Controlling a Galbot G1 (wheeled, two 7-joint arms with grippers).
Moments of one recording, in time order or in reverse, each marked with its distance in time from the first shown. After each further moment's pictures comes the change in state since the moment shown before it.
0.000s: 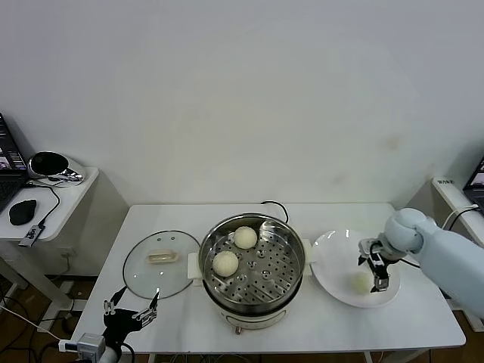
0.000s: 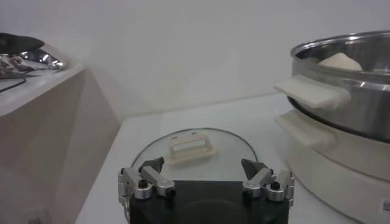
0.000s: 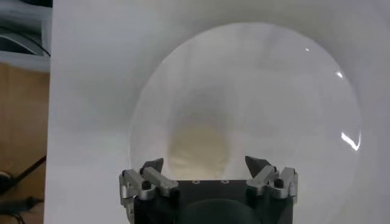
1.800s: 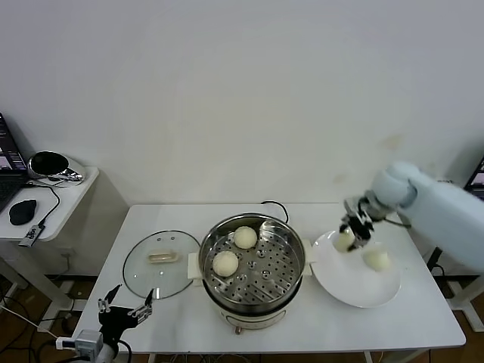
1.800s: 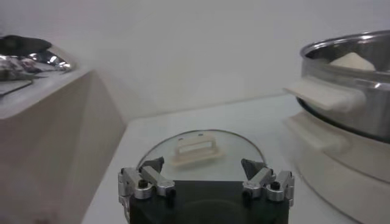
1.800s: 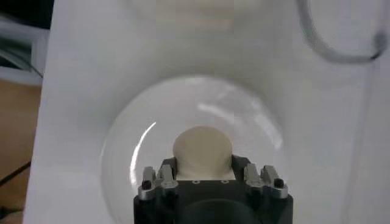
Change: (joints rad) left arm -0.017 -0.010 -0.019 0.000 0.018 0.023 -0.037; right arm 0.547 0.100 -0.295 0.047 0.306 0.013 -0.088
